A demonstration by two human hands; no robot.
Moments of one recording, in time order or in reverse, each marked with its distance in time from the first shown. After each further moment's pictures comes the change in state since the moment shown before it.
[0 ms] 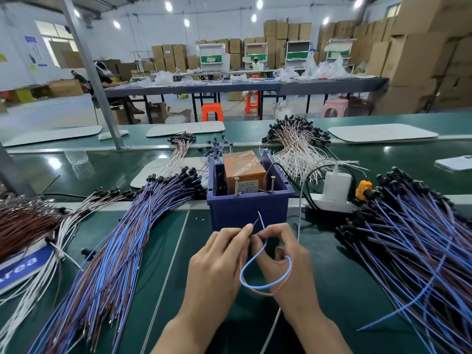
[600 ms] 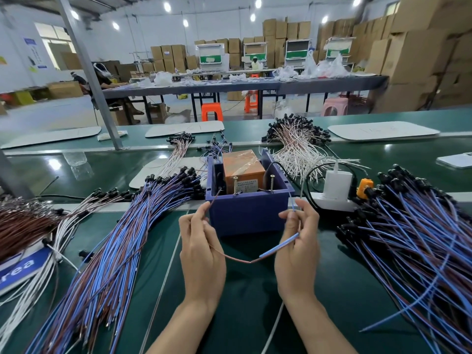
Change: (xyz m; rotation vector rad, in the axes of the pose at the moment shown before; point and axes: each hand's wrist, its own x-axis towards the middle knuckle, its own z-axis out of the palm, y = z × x) left_hand 0.015 -0.012 0.018 -0.248 0.241 -0.534; right_hand 0.024 0.009 0.011 0.036 0.371 0.019
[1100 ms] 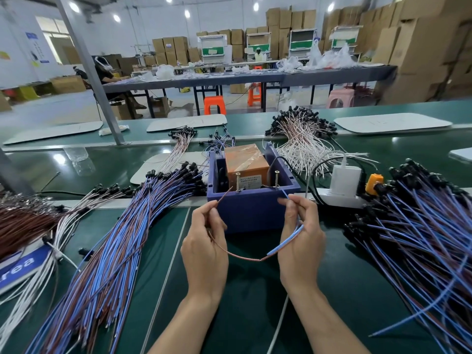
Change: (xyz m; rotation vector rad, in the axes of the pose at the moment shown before) left_hand 0.005 -0.010 0.010 -0.021 0.028 -0.050; right_hand 0.014 0.008 0.012 0.001 0.034 -0.019
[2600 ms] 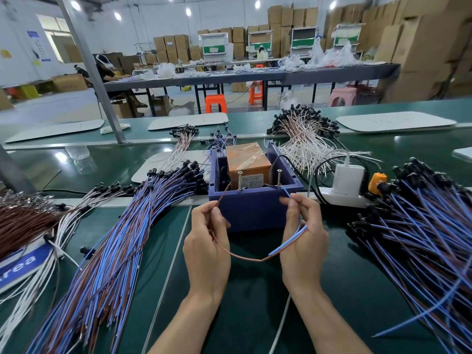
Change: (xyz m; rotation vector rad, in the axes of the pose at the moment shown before) left_hand 0.000 -0.002 0.000 -0.021 -0.025 0.024; right_hand -0.001 0.000 -0.001 0.010 -0.004 0.008
